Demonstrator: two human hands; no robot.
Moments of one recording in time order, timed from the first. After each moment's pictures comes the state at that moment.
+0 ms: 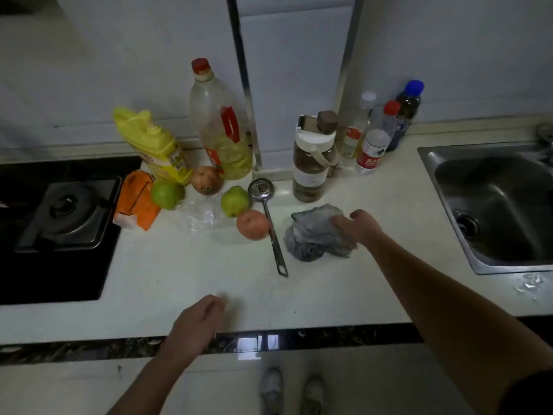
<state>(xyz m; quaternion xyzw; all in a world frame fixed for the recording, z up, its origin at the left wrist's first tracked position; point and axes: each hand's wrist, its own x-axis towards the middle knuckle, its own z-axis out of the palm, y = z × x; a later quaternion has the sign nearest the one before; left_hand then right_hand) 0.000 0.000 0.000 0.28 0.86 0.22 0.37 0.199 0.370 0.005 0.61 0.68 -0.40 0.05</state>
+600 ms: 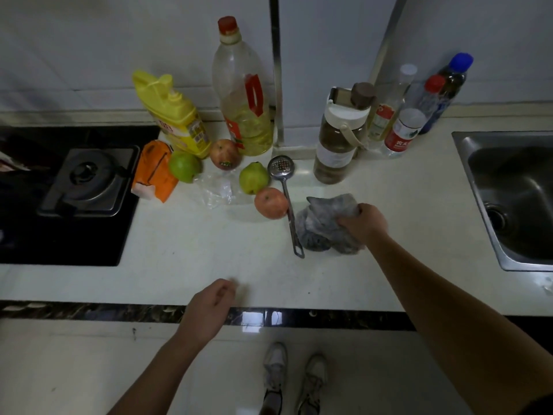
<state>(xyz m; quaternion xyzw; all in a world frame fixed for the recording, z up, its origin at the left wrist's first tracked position) 0.010 -0.015 0.000 0.26 0.86 0.27 0.36 0.182 0.327 -0.005 0.56 0.75 -0.35 0.06</state>
